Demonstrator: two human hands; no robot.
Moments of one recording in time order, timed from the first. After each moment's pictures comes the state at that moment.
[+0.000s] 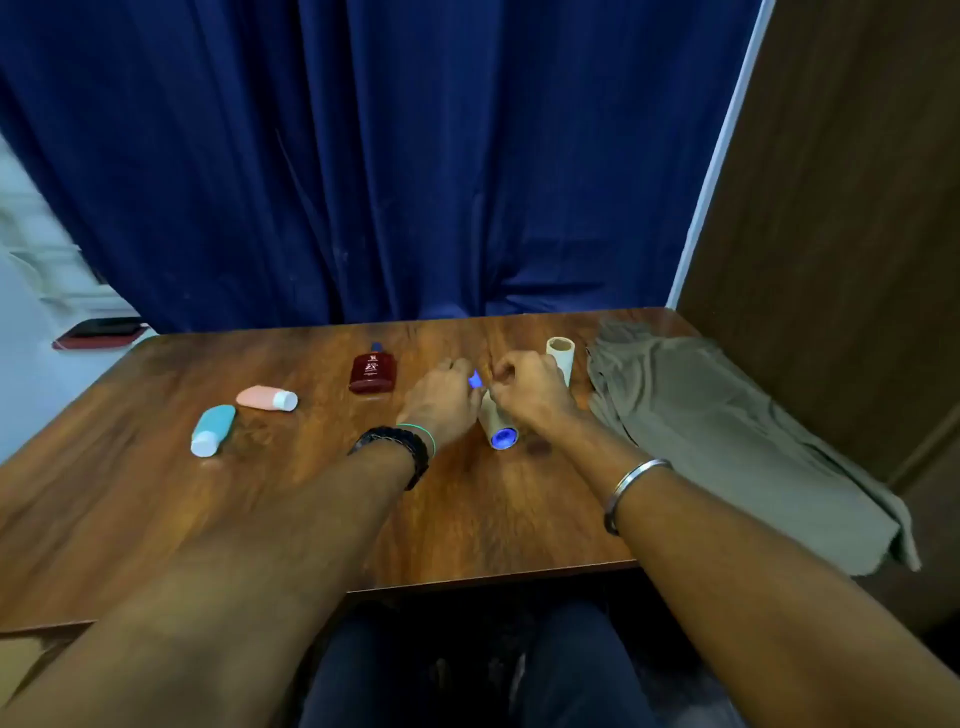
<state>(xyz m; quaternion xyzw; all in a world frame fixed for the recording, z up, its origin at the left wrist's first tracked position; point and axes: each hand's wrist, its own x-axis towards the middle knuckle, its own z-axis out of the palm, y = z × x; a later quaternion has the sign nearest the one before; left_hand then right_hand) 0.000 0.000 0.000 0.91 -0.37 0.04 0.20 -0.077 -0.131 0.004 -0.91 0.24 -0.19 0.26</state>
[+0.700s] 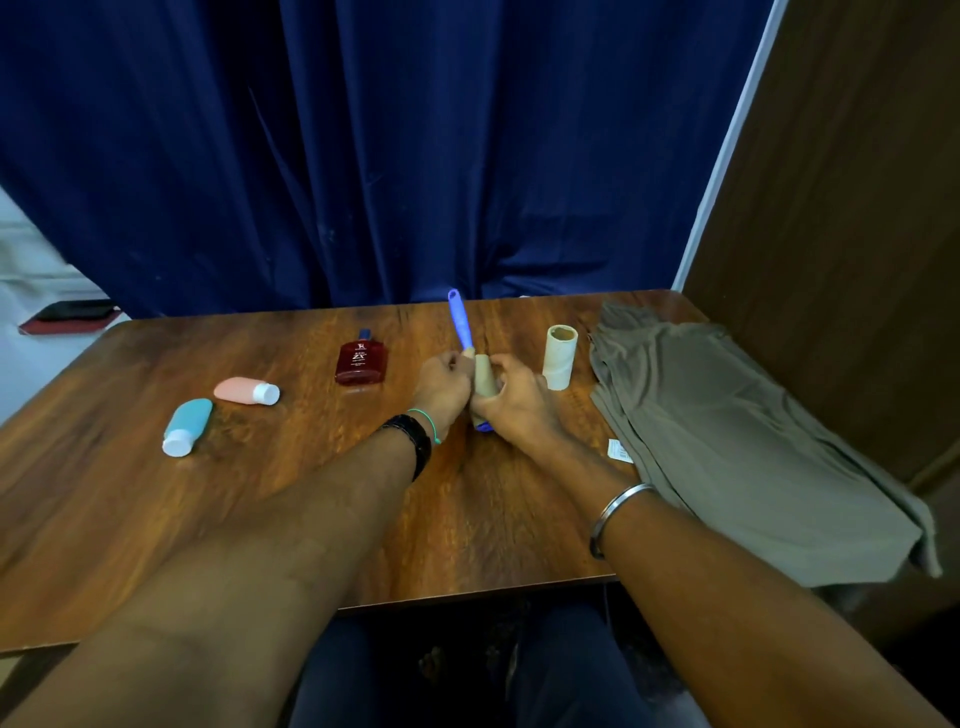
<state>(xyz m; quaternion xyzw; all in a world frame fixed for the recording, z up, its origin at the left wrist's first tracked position) 0.029 -0.039 -0.028 0.78 -0.15 -0.14 0.59 -0.061 -0.130 -0.033 -0.87 0.25 -0.20 0.38</state>
